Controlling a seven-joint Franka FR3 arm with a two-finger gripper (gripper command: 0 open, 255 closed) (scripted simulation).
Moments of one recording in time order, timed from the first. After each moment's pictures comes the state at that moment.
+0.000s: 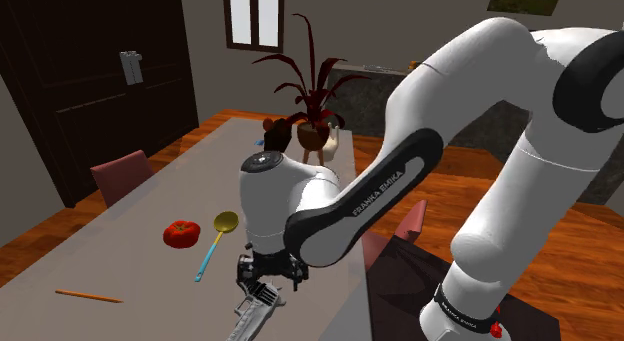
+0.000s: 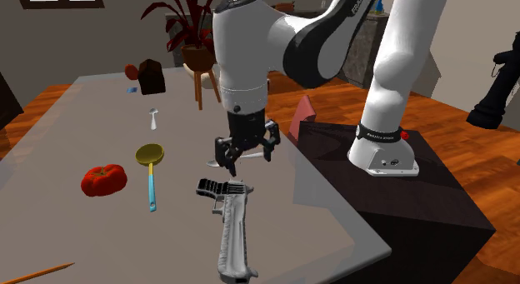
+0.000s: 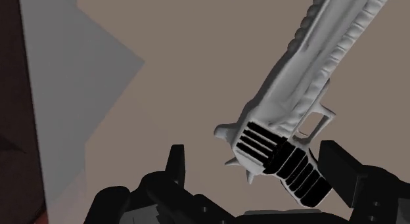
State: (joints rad) arm -0.33 -0.02 1.03 -2.43 -0.03 2.35 1.57
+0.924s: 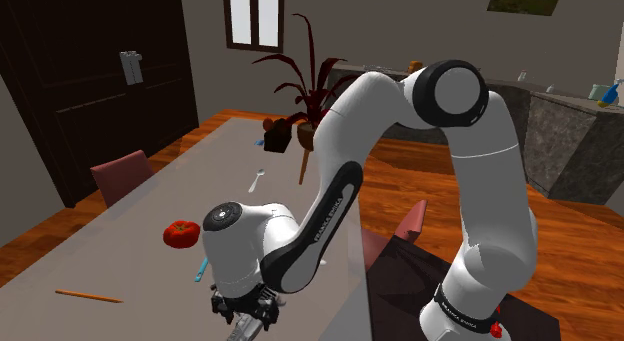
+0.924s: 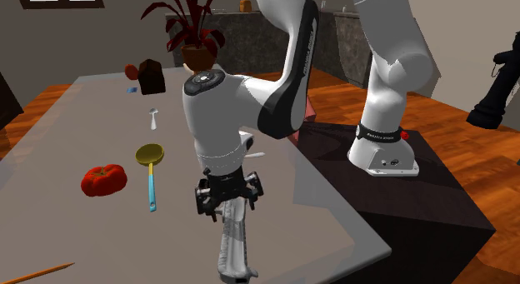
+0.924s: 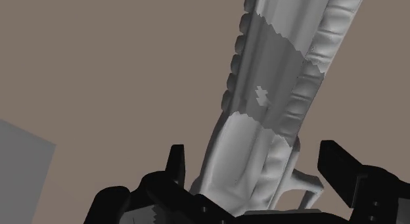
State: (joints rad) arm -0.04 0.52 0.76 -2.20 -0.56 2.41 2.19
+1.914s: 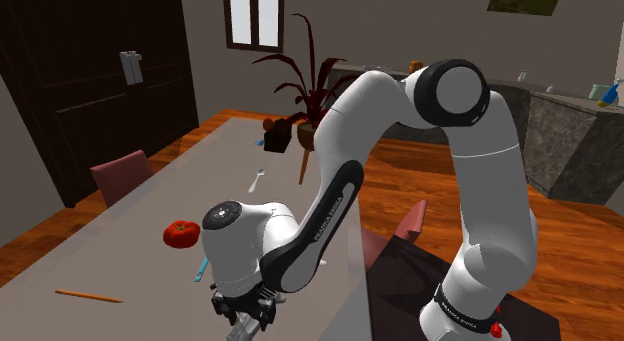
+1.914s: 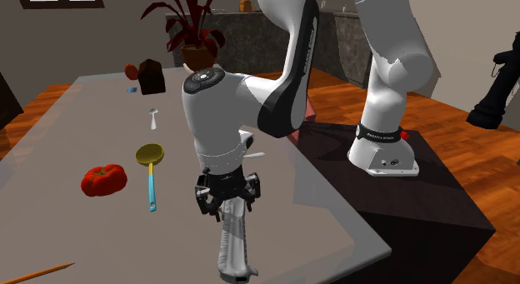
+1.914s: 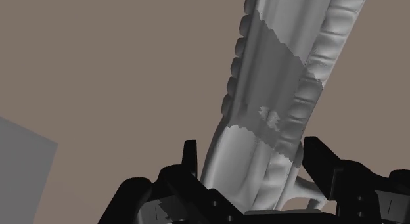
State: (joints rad) arm -0.04 0.51 0.76 -2.20 -0.56 2.40 2.19
